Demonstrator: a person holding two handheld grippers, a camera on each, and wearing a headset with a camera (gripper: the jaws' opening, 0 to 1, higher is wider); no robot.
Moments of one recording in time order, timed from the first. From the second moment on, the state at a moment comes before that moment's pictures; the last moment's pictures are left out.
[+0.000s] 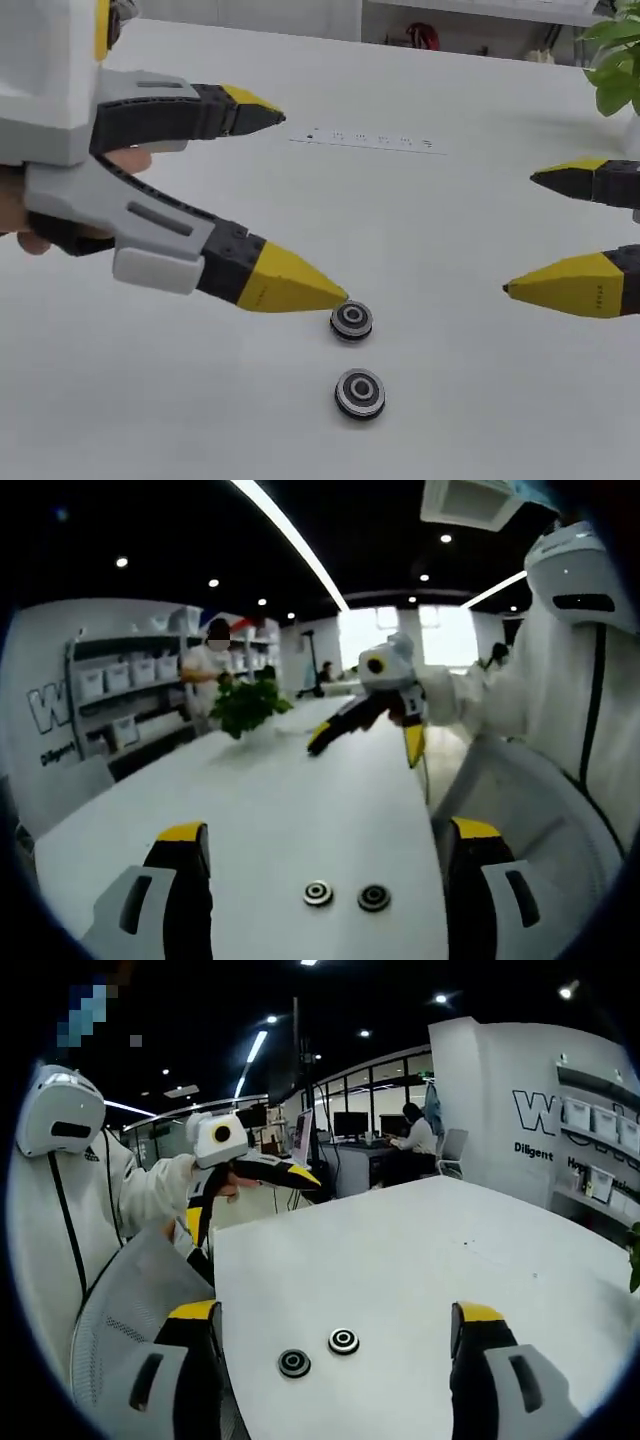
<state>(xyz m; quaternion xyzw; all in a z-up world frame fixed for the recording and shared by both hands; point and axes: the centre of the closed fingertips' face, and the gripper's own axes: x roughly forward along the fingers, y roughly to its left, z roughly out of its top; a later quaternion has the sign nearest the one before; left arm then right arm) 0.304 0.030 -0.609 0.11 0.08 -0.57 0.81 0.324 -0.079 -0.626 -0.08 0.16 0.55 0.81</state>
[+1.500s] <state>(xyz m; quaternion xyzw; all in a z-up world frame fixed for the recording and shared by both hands) 0.282 -0.024 -0.744 0.05 0.14 -0.59 0.79 0.275 -0.024 -0.786 -0.14 0.29 0.63 0.71</state>
